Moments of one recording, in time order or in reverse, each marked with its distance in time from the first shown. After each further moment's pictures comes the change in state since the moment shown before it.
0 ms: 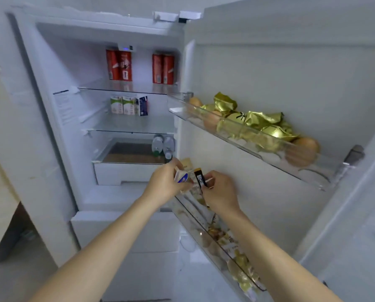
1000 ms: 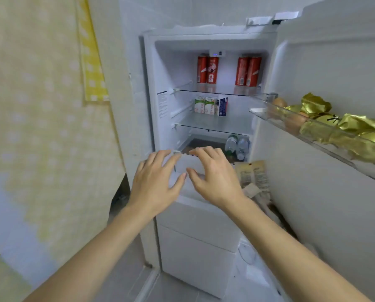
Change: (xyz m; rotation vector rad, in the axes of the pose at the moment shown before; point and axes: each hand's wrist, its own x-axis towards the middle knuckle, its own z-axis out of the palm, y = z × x) left_hand -0.153 -0.012 -0.132 0.800 0.440 -0.086; right_hand -0.048 -0.123 0.075 -0.137 -0.166 -0.833
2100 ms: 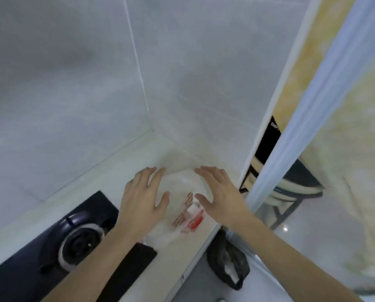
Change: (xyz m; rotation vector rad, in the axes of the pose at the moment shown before) left_hand -0.808 0.035 -0.367 0.794 0.097 -1.725; right_hand -0.495 -0.641 0.159 0.926 -0.952 -1.462
